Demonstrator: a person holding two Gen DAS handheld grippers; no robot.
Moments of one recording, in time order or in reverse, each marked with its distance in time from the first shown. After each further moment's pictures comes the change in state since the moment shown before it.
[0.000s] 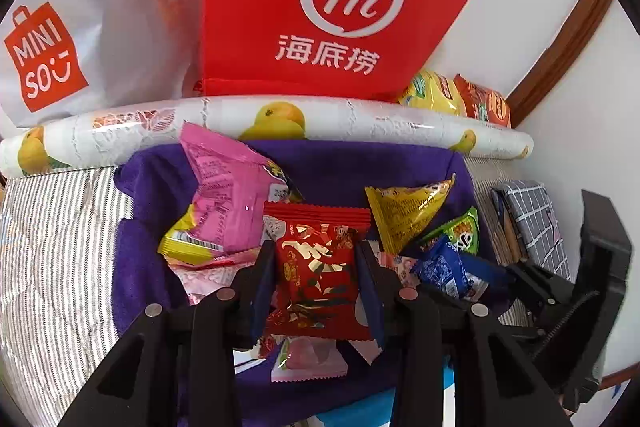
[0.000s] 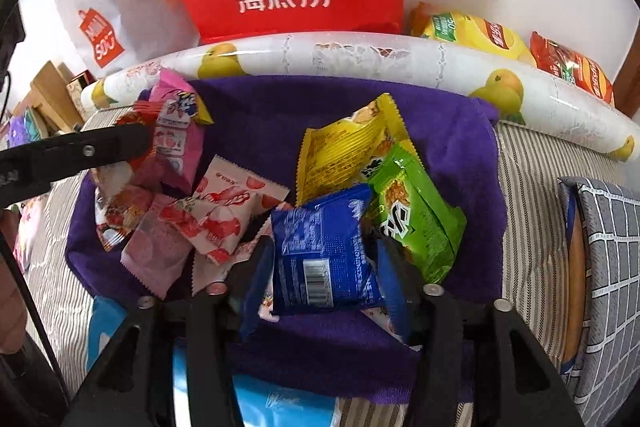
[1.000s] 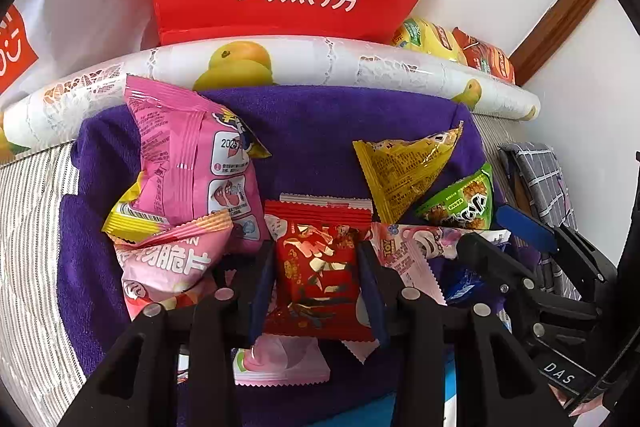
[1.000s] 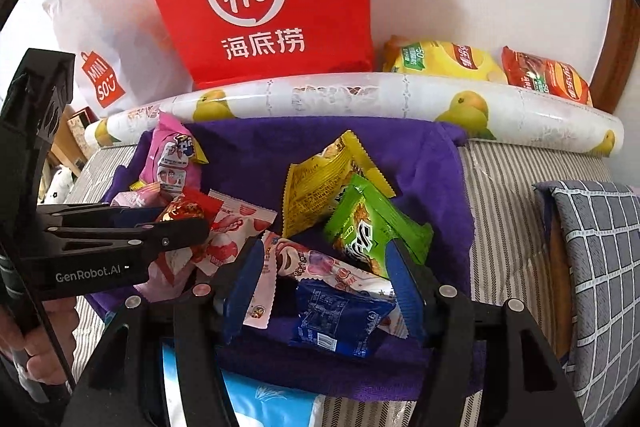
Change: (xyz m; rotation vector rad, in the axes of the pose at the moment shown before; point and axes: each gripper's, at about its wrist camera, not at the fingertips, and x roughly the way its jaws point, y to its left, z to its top) left arm 0.041 -0.015 -0.010 0.044 0.118 -0.003; right arm -0.024 -0.019 -0.001 0.090 -0.126 -0.010
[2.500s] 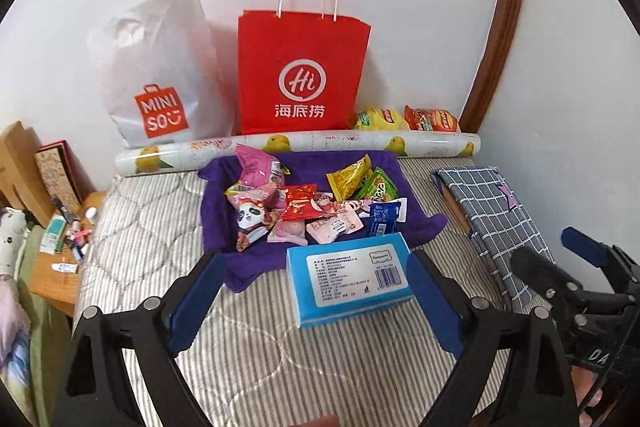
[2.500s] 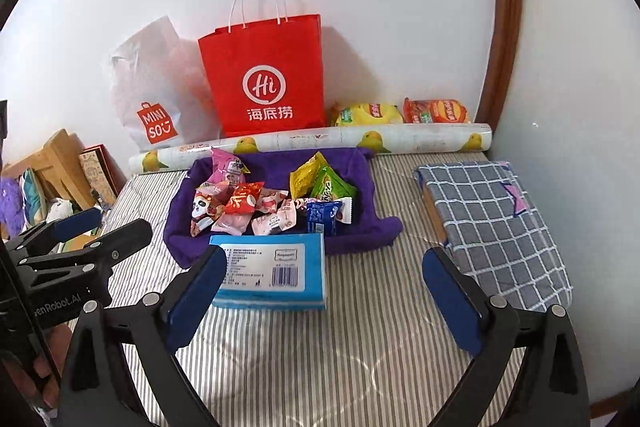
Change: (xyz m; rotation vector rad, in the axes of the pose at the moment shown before) left arm -0.234 -0.070 -0.156 0.044 -0.361 0.155; right arm -0.248 0.050 -0.102 0.085 -0.202 -0.171
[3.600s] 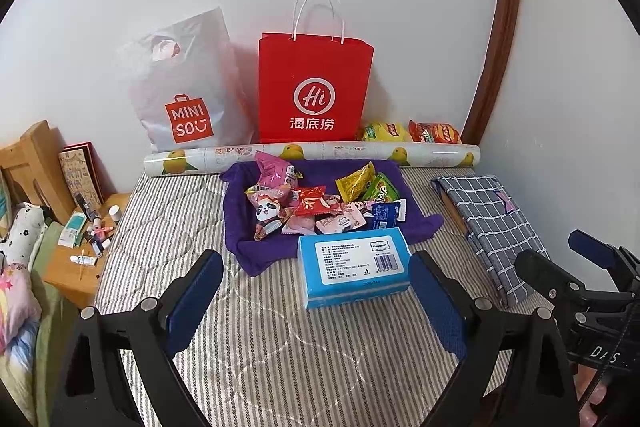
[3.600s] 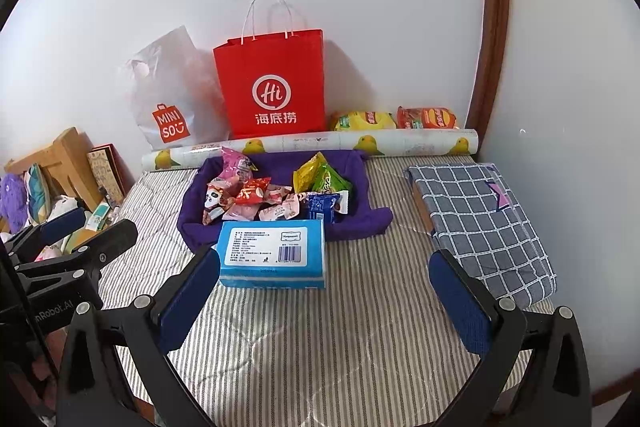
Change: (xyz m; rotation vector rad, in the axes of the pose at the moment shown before) left arm -0.049 -0.007 -0.024 -0.014 -0.066 0.049; right arm -0.044 0.005 -0.022 -0.027 -0.030 -0.007
